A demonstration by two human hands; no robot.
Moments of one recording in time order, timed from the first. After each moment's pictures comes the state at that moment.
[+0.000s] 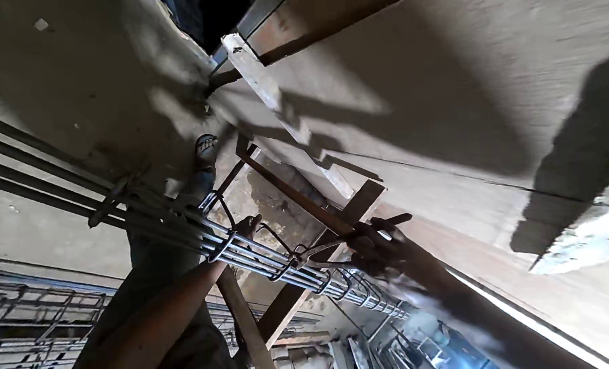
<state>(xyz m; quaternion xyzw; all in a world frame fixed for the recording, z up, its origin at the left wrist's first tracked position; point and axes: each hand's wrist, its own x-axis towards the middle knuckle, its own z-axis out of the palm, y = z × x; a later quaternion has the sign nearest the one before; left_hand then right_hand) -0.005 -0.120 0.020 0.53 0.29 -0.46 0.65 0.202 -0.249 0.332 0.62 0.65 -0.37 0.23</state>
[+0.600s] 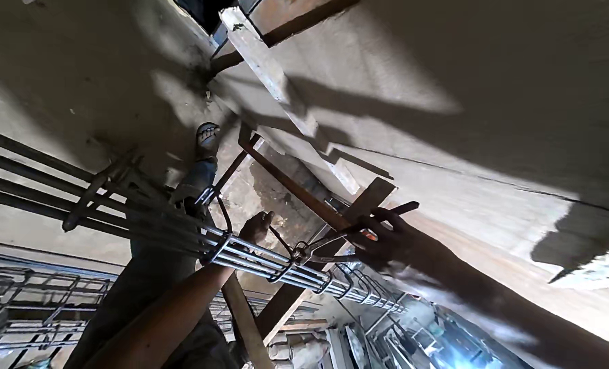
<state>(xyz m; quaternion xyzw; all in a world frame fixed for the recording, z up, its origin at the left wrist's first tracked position) 0.000 -0.153 0.012 0.54 0.26 -0.44 0.67 0.231 -0.238 0.310 0.57 0.68 -0.41 0.21</state>
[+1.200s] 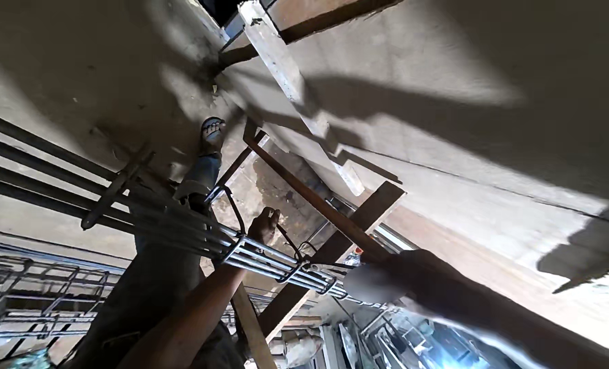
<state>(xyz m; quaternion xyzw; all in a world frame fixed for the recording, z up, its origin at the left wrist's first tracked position) -0.003 -0.163 0.012 0.54 0.32 -0.38 0.69 0.217 -0.194 0.319 0.51 0.33 -0.69 0.39</state>
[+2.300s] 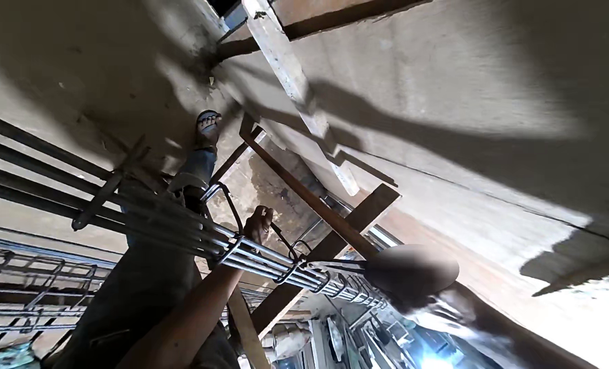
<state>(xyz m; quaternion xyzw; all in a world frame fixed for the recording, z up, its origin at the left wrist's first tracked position) -0.011 -0.172 0.017 0.54 0.39 -0.30 0.68 0.214 -0.264 0.344 0.55 0.74 -0.31 0.22</state>
